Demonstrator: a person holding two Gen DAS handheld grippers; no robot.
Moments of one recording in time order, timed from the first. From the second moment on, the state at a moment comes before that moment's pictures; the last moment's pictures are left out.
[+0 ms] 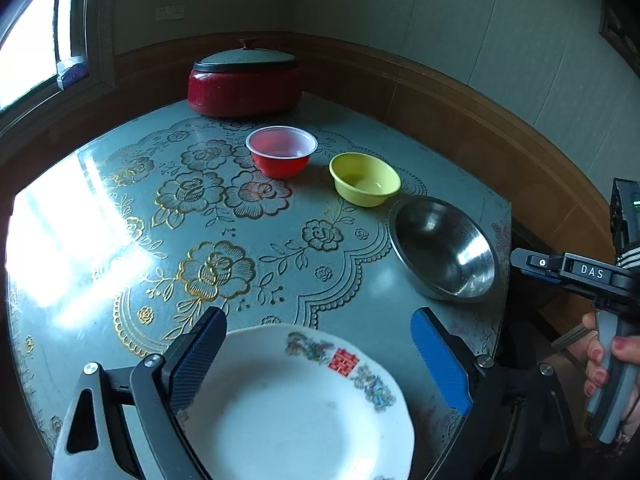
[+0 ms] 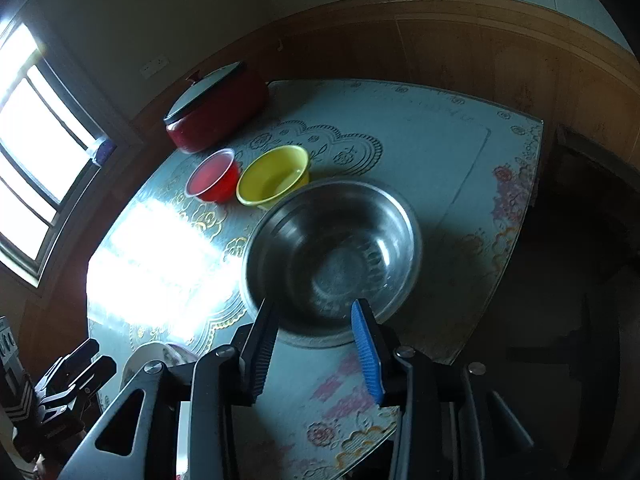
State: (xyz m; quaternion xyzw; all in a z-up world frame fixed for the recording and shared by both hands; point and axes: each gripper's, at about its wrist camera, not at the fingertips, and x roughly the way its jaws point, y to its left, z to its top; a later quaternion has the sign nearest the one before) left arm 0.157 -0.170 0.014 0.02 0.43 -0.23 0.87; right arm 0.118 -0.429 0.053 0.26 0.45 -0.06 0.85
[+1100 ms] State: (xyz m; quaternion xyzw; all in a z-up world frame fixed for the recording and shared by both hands) left arm 0.265 -0.334 -0.076 0.09 0.55 -0.25 0.79; right arm 0.202 -0.514 -0.044 0.32 0.50 -0.02 0.80
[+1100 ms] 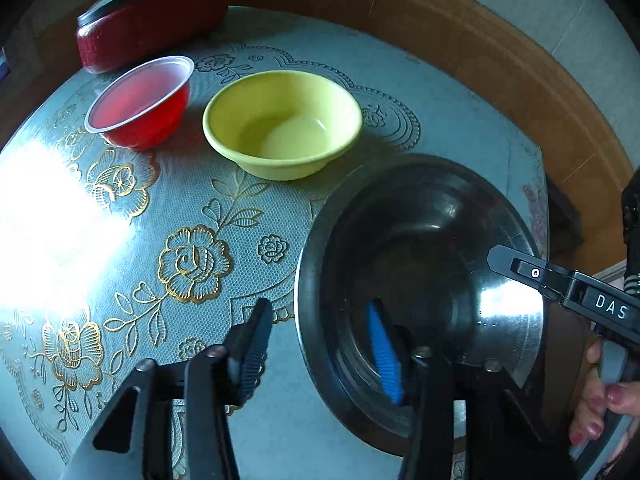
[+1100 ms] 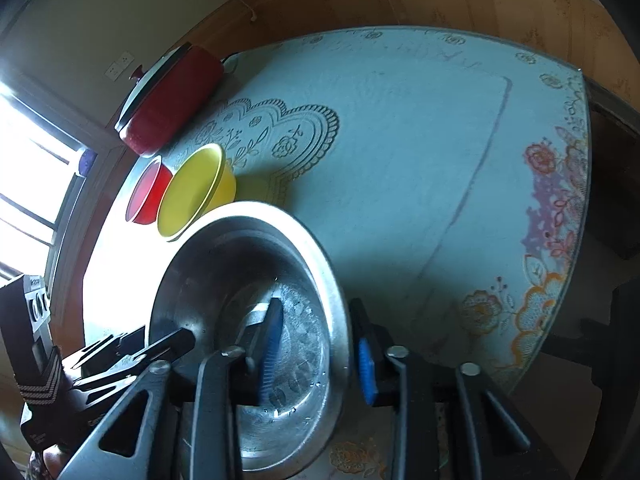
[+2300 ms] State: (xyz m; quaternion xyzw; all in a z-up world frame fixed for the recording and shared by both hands) left arm 0.273 -0.238 -0.066 0.12 0.56 -0.22 0.79; right arm 0.207 -0.412 -0.042 0.29 0.52 -0.02 0.80
